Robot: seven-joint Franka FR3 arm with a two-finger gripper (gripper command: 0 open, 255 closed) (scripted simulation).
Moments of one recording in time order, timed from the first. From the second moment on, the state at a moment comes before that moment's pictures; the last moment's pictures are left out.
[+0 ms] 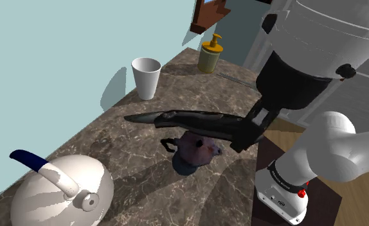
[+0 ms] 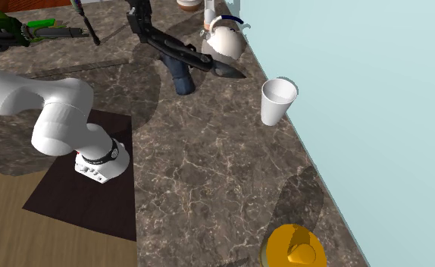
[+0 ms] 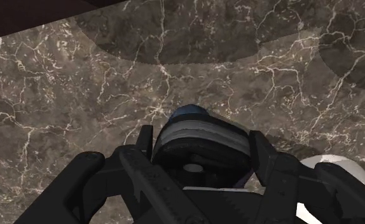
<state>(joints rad) 0.25 -0.83 0.60 -2.27 0.37 1.52 0.55</state>
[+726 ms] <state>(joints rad) 0.23 -0.74 0.81 -2.18 0.45 1.58 0.71</state>
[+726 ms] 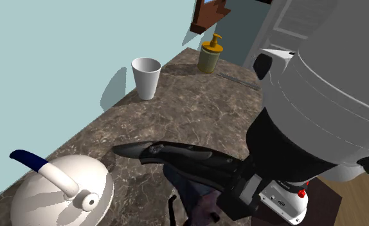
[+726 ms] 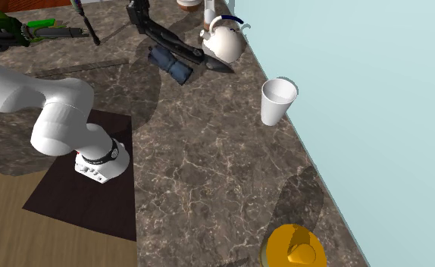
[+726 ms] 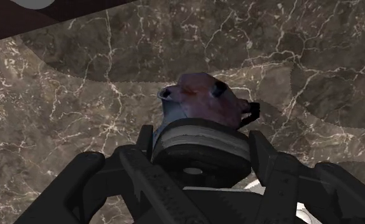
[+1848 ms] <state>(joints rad) 0.24 -0.75 0.91 -2.38 0.52 1.79 0.70</state>
